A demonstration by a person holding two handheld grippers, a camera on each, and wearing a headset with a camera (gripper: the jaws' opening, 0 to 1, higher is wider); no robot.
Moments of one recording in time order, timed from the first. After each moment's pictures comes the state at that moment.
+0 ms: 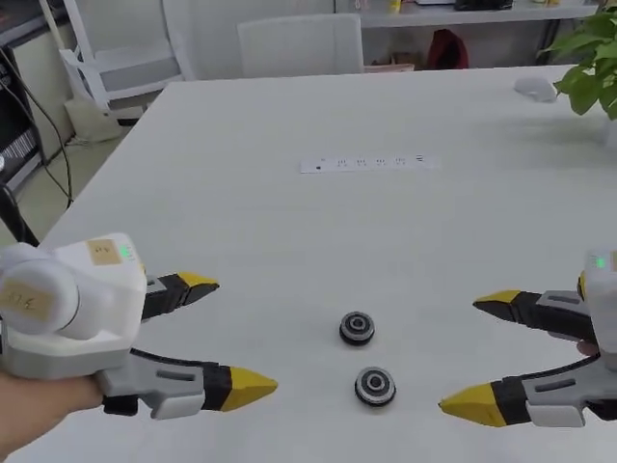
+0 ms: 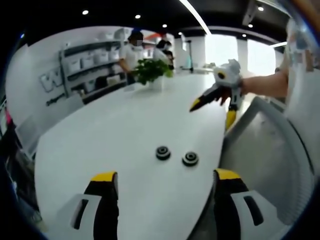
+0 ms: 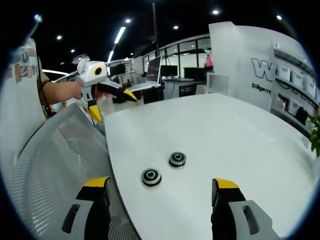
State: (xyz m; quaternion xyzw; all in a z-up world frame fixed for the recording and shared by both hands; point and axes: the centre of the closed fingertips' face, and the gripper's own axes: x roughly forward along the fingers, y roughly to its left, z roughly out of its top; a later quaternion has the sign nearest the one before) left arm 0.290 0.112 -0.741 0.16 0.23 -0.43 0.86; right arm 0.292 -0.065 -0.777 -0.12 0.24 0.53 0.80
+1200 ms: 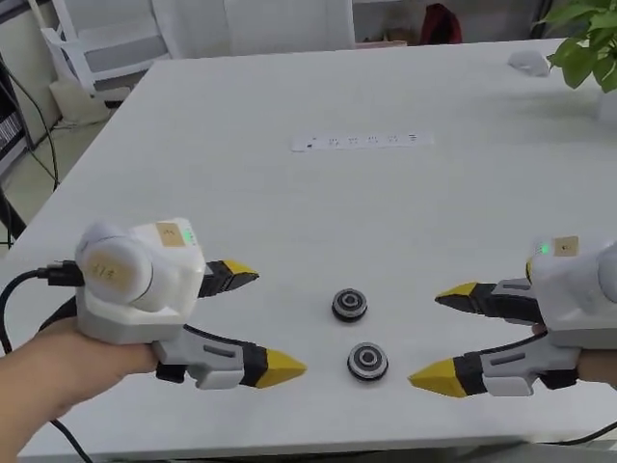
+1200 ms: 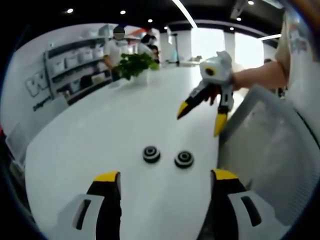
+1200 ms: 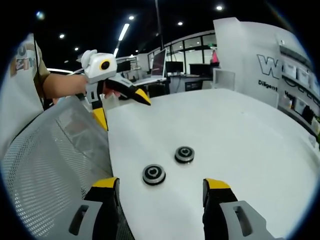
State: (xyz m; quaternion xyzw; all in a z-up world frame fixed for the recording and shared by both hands) left arm 0.302 0.077 -0.774 0.18 0.25 -0.48 0.82; right arm 0.296 -0.046 -0.808 -0.12 0.26 0.55 0.79
